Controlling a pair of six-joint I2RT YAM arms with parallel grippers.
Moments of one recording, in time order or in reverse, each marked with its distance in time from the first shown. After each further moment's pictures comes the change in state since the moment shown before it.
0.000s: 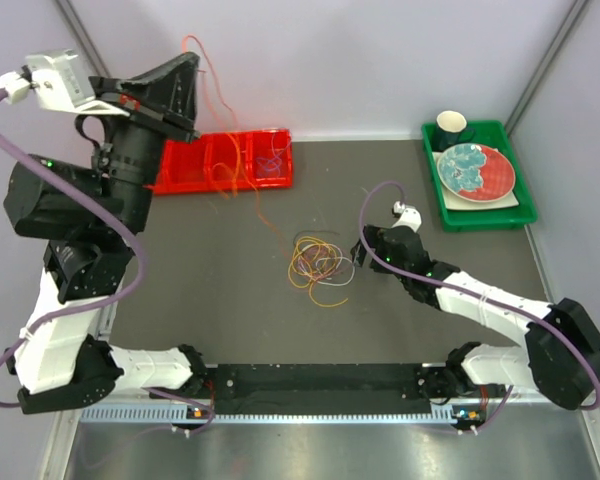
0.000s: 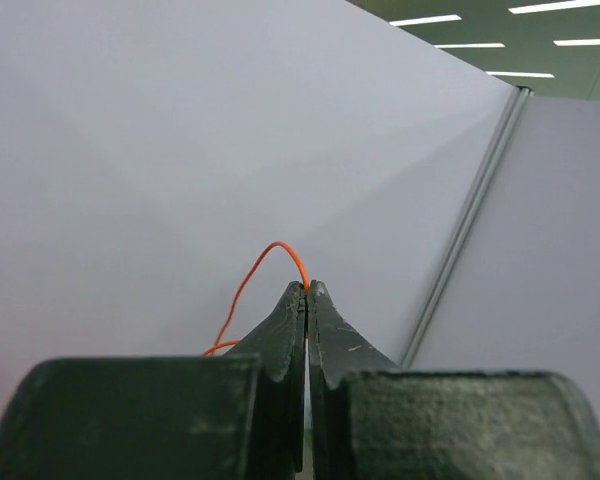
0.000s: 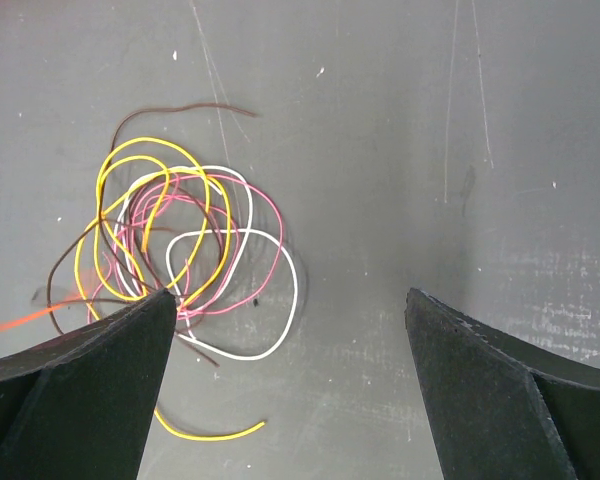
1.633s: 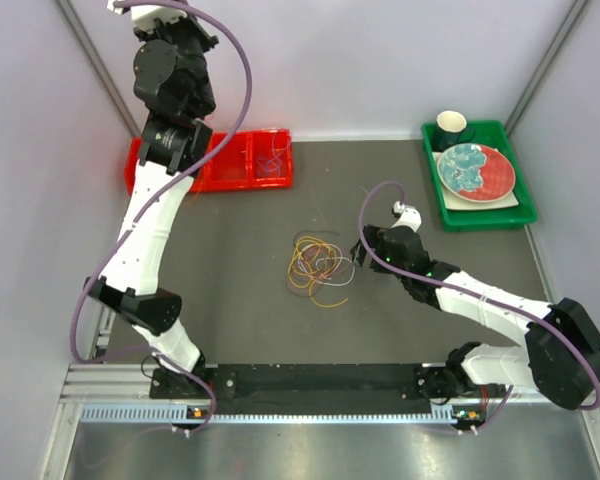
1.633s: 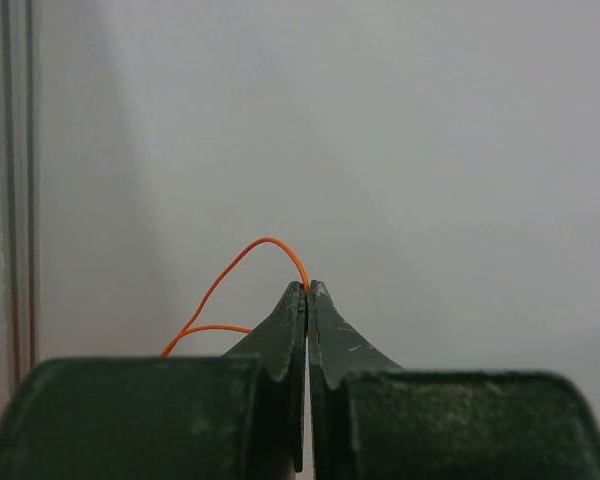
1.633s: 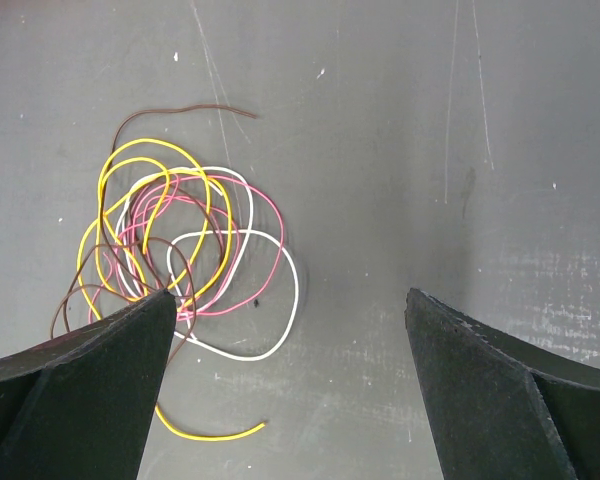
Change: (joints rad) left arm 0.519 0.488 0.206 0.197 -0.094 -0.018; right arm 0.000 0.002 0.000 0.000 0.000 0.000
